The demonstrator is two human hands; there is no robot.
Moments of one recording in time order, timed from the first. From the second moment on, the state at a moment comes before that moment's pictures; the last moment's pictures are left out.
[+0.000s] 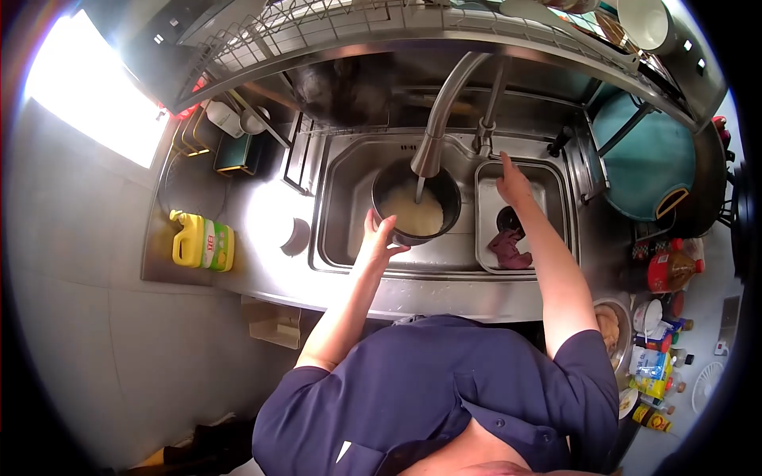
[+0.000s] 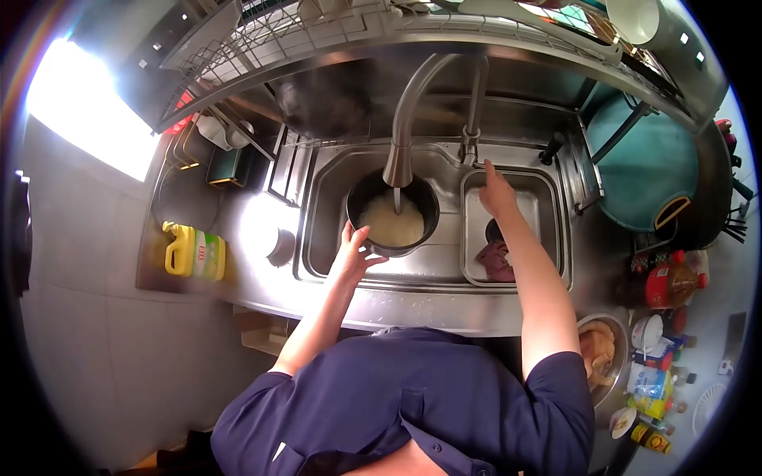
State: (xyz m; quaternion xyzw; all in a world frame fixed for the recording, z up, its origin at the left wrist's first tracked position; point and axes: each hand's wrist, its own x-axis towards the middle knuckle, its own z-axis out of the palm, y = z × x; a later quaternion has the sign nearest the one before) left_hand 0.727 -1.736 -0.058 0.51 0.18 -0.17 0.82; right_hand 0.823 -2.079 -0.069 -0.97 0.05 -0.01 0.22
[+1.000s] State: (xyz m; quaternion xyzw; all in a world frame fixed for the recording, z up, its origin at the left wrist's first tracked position) left_hand 0.748 -1.733 -0.075 0.42 0.24 -0.25 0.84; right_hand 0.810 -2.058 -0.057 -0.93 -0.01 -0.22 0.29
